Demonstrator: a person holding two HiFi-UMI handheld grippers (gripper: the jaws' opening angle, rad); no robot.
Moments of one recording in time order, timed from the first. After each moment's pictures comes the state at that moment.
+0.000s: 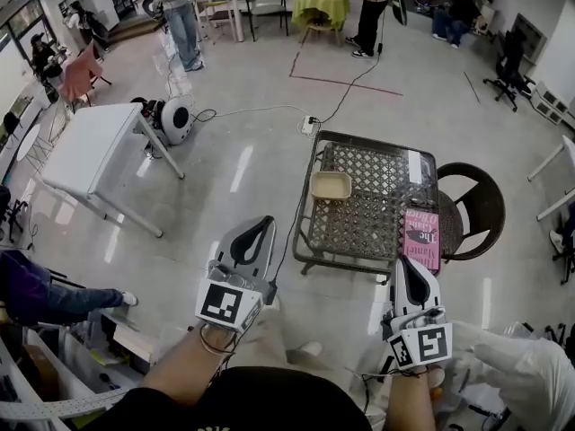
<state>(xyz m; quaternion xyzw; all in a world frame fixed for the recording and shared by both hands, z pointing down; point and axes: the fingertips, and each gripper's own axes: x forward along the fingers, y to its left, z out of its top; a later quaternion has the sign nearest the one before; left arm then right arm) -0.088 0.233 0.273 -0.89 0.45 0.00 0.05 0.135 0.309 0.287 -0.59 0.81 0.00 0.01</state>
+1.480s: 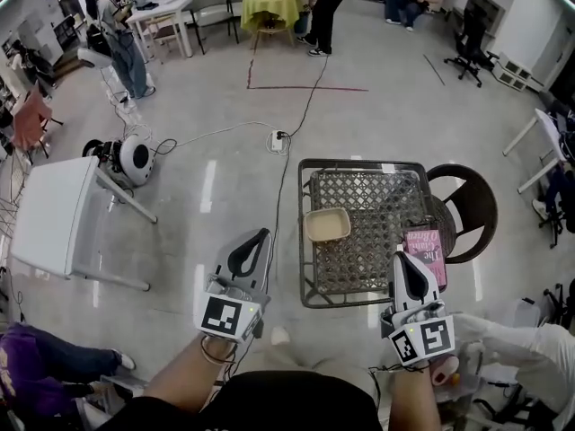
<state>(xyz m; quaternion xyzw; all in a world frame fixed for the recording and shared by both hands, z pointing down) -0.128 0.019 0.298 -0.93 0.37 0.00 0.03 0.085 0.118 0.291 -0.66 0.75 -0.02 0.00</state>
